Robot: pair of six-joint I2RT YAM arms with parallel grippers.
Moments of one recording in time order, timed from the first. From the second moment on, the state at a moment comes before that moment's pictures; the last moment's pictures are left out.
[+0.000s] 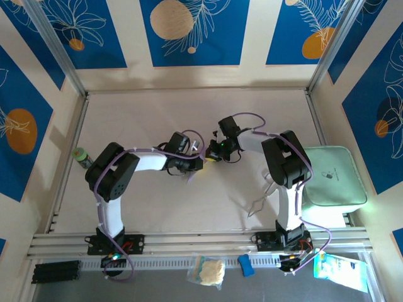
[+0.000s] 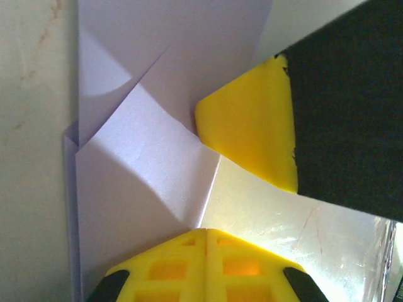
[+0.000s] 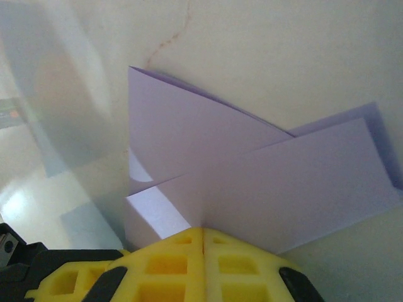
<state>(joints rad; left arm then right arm) -0.62 1.91 0.98 0.02 0.49 -0.61 0.44 2.02 1.22 -0.38 -0.54 0.63</state>
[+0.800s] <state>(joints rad) -0.62 1.66 0.79 -0.28 0.49 -0.43 0.45 2.02 1.24 -0.43 -0.55 0.61</state>
